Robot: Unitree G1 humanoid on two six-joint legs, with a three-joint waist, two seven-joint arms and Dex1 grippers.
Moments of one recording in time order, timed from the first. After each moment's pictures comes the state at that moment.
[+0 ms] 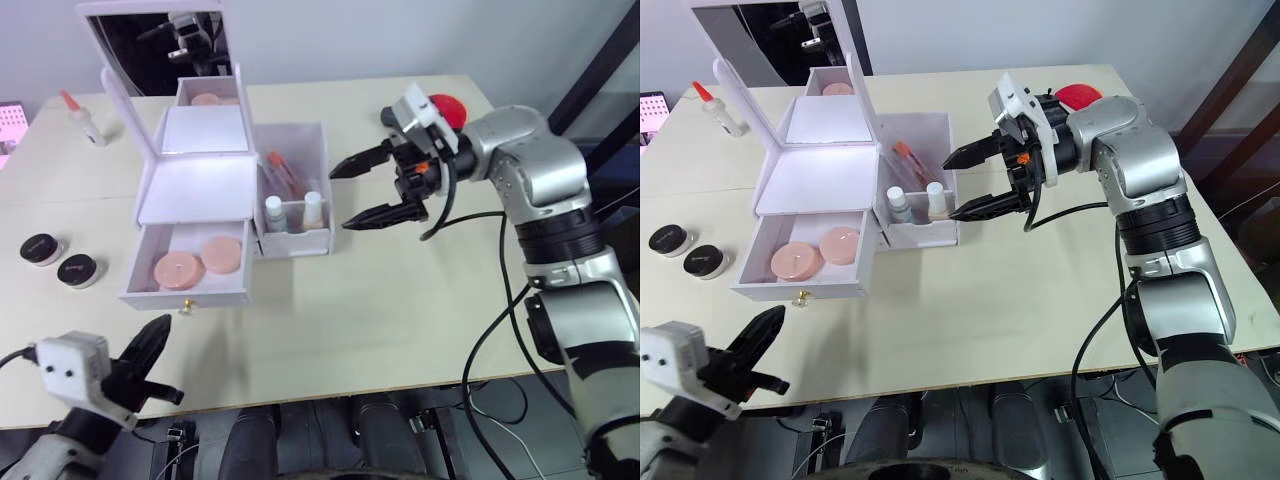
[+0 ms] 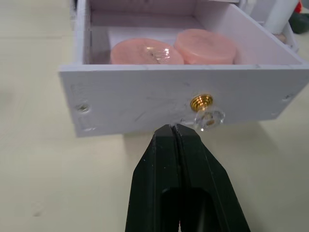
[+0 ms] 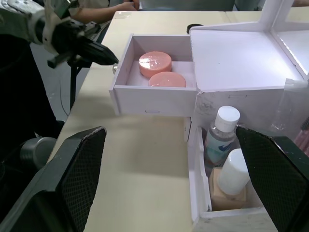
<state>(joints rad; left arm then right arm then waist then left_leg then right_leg) 0.66 0.18 0.49 -0.91 -0.52 0.46 -0.47 -1.09 -0.61 0.23 0.27 0.41 0.54 1.53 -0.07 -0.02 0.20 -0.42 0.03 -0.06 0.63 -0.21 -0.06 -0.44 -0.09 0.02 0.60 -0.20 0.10</state>
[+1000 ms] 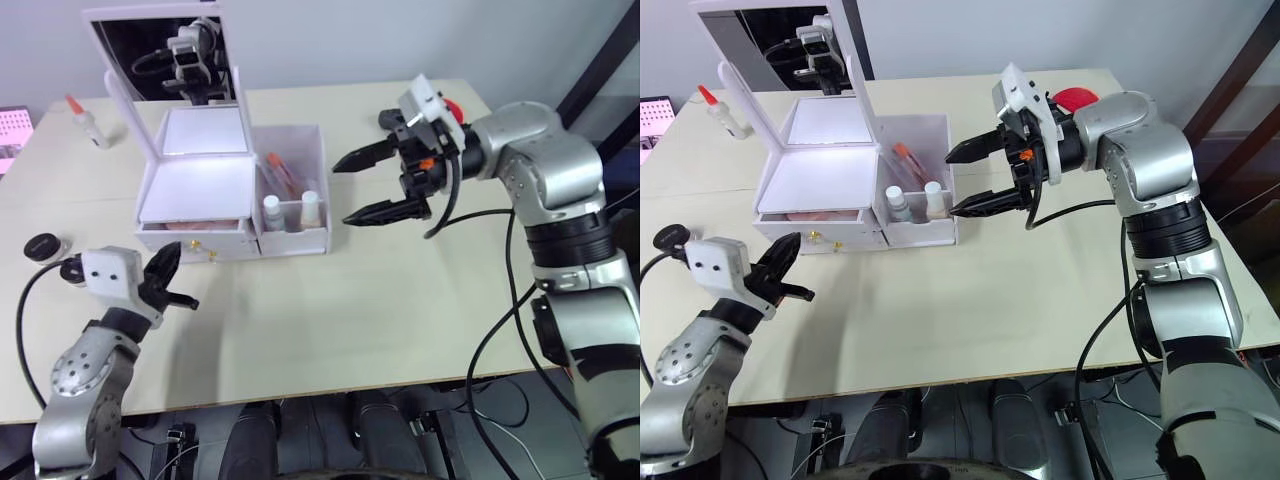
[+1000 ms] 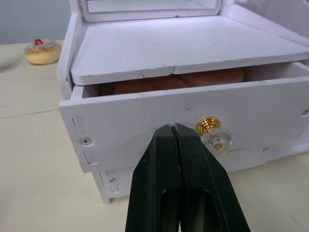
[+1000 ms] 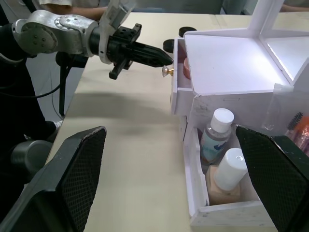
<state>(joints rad) 0.13 0.35 0.34 -0.54 -0.40 0.41 -0.33 -1.08 -0.63 0.20 0.19 0.42 0.60 1.47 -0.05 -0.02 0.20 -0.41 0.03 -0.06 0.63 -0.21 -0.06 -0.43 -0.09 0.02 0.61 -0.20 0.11</state>
